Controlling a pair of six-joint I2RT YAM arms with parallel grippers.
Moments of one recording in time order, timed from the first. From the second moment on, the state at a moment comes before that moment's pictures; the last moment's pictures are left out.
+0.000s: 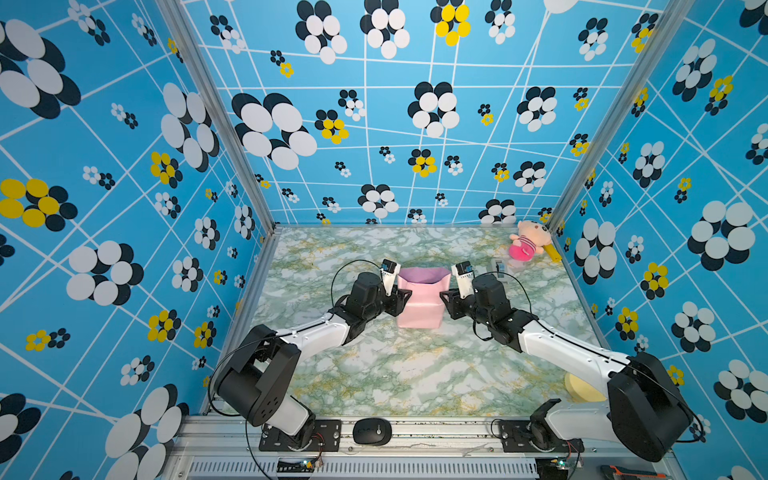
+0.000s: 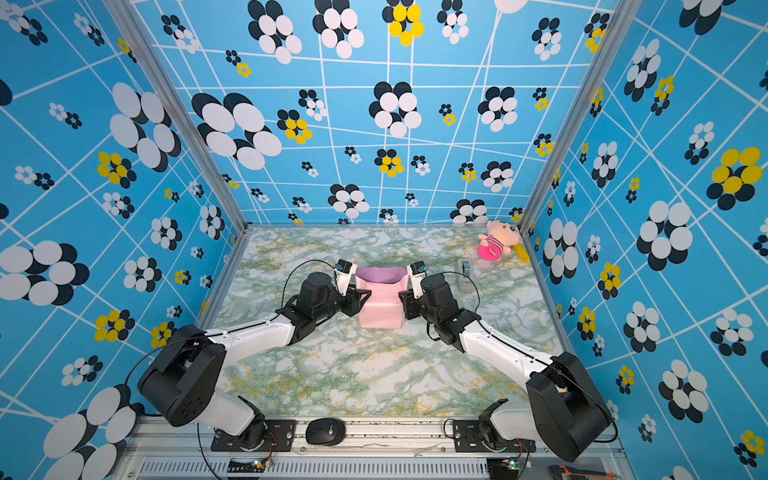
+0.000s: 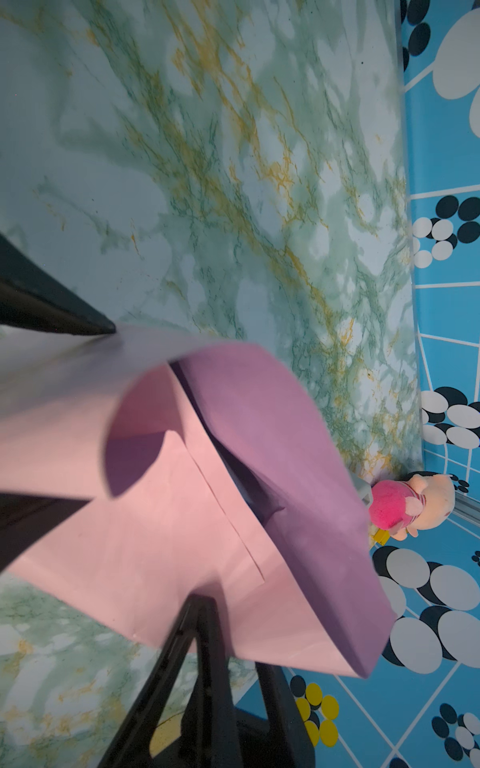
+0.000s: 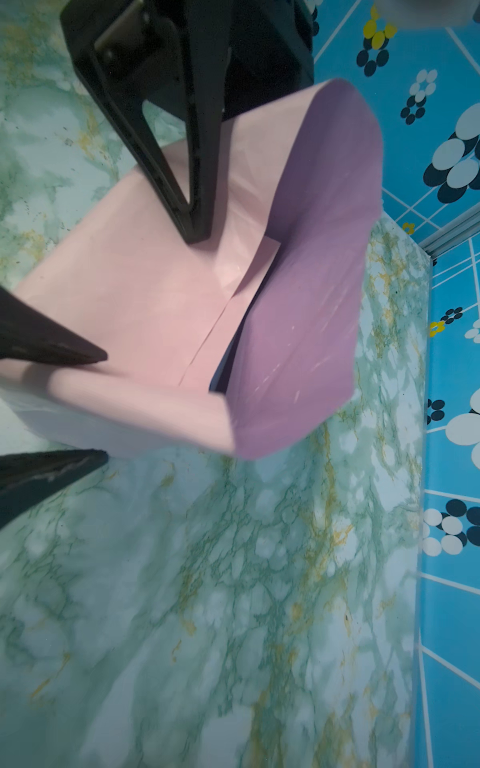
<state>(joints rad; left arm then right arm) -0.57 1.53 0.75 0.34 0.22 -0.21 0.57 1.33 0.72 0.06 0.00 0.22</state>
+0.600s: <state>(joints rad) -0.57 1.53 0.75 0.33 0.21 -0.21 0.60 1.37 0.73 0.10 0.02 0.26</state>
